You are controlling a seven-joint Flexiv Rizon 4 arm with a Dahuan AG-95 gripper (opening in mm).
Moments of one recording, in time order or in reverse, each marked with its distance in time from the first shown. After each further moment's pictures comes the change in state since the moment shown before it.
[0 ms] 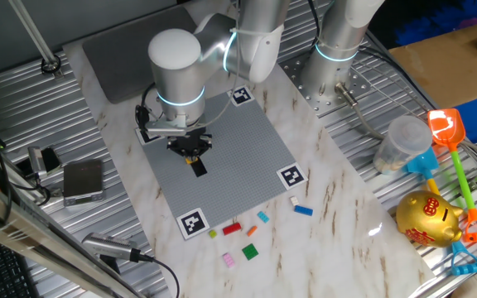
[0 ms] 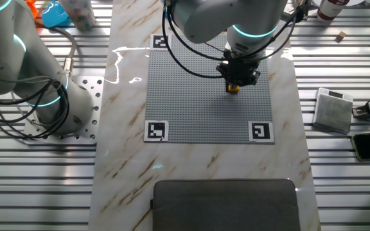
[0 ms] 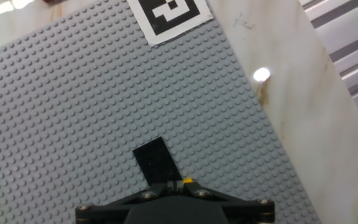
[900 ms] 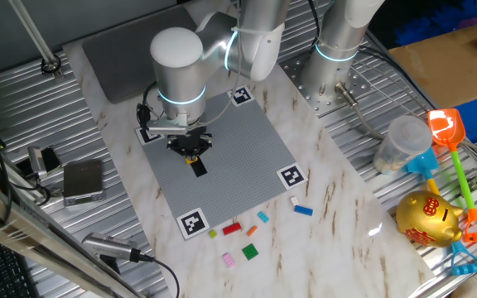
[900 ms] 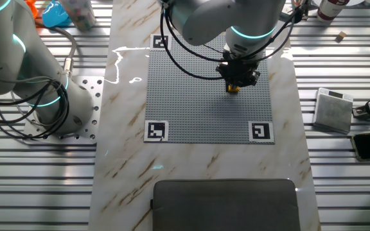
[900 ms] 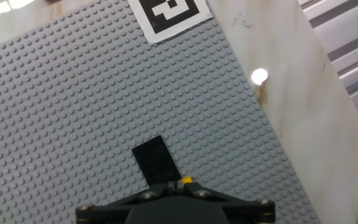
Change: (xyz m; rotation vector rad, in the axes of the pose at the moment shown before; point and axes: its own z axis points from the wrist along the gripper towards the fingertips) arm -0.001 0.002 0.000 0.002 0.005 0.007
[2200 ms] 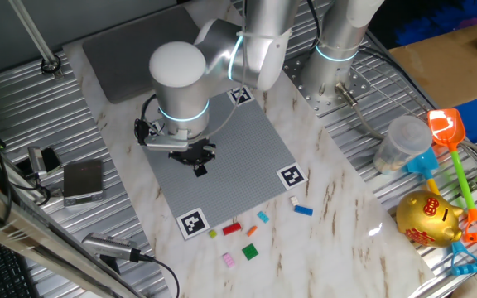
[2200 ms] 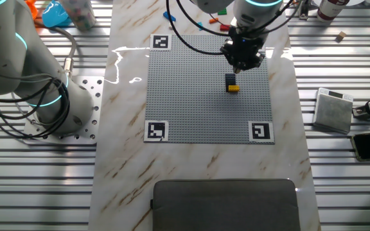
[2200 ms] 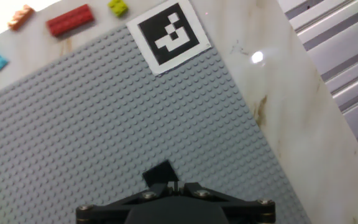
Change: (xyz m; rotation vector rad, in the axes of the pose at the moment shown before) arm -0.039 0.008 -0.025 0.001 0.045 0.056
